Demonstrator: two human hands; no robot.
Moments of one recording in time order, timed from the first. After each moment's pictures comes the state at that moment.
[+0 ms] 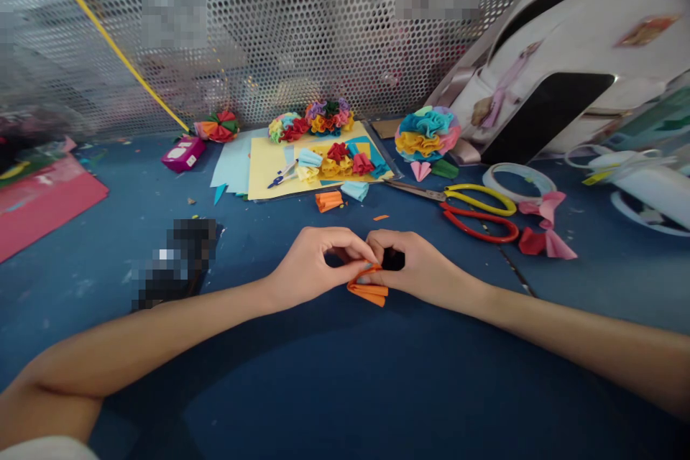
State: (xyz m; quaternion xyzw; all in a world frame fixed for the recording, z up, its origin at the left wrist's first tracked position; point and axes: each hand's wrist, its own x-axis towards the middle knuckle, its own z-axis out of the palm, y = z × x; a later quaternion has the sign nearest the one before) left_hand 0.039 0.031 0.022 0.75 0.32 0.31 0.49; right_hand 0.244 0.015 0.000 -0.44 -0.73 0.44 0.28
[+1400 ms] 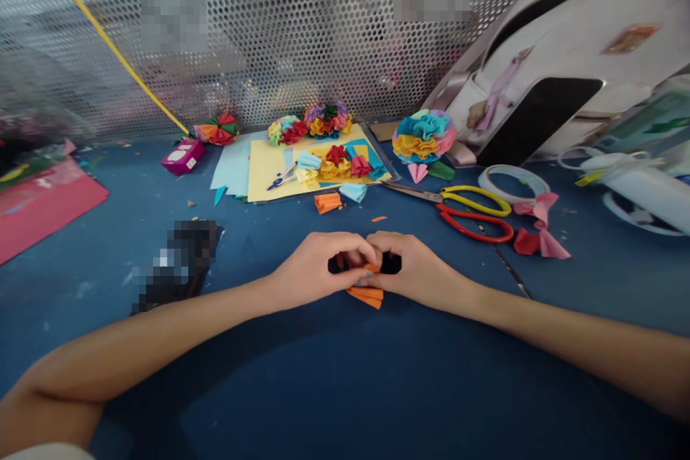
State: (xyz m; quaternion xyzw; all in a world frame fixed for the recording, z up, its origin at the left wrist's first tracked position) left_hand 0.036 0.035 0.022 0.80 0.28 0.23 0.48; right_hand 0.243 0.012 -0.007 -0.47 -0.75 0.39 0.27
